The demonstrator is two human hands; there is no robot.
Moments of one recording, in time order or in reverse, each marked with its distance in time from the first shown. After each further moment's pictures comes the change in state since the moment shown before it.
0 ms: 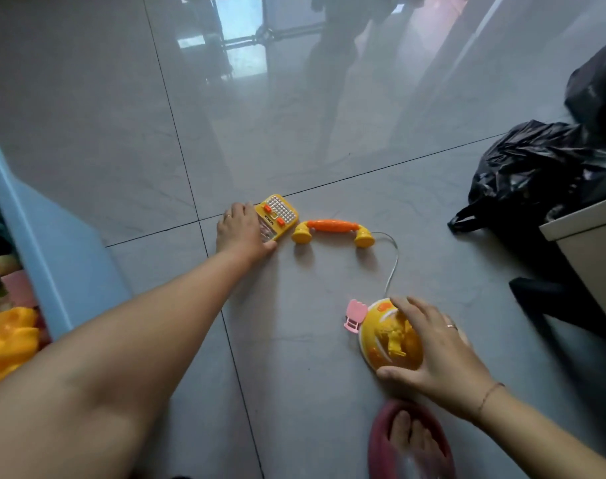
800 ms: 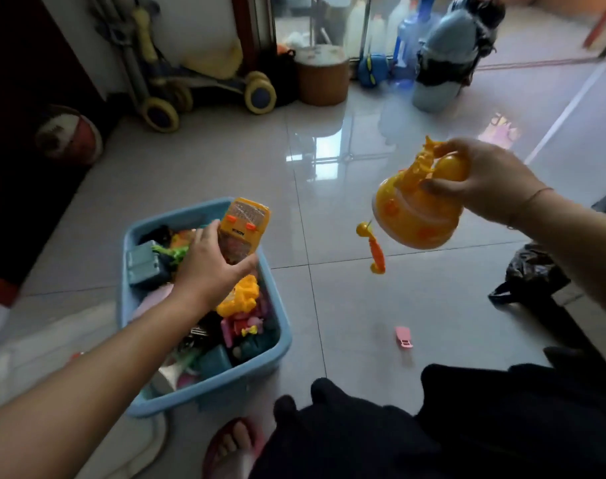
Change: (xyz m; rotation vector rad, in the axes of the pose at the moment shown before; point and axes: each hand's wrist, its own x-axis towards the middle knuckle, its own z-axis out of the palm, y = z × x) left_hand -0.253 -0.149 -0.230 -0.443 0.477 -0.110; right_hand -0.072 -0.222 -0.240 0.048 0.544 -0.363
